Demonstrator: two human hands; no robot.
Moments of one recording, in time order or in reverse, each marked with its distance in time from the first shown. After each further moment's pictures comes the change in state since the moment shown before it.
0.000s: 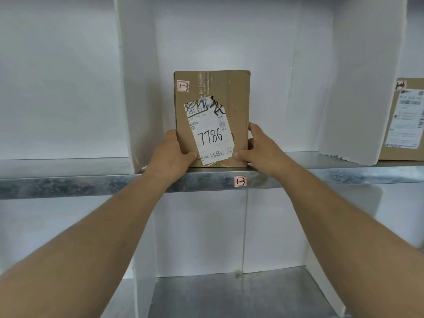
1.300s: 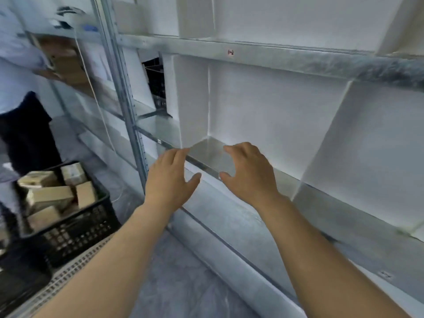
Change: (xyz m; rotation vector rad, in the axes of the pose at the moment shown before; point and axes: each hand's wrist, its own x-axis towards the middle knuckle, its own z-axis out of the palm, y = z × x) left_hand -0.331 -0.204 -0.142 0.748 0.282 -0.504; right_hand -0.203 -0.087 0.322 -0.297 -0.521 -0.589
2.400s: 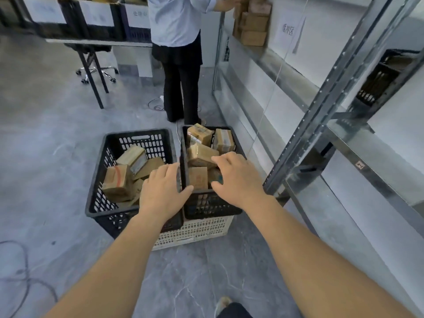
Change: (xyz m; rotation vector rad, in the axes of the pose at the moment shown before) left_hand -0.104 -0.491 -0.149 0.181 -0.048 -0.786; right_hand 0.144 -0.477 0.274 0.073 -0.391 -0.651
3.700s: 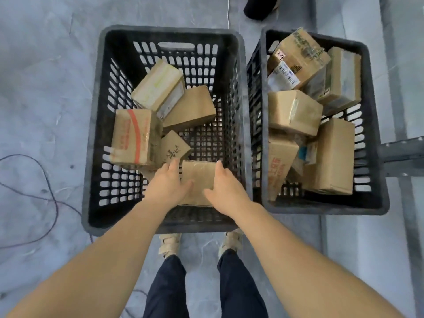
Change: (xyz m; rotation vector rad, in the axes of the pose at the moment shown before) left_hand 0.207 -0.280 0.212 -0.161 -0.568 -0.512; right_hand 0.258 -0.075 0.345 0.379 -0.907 0.300
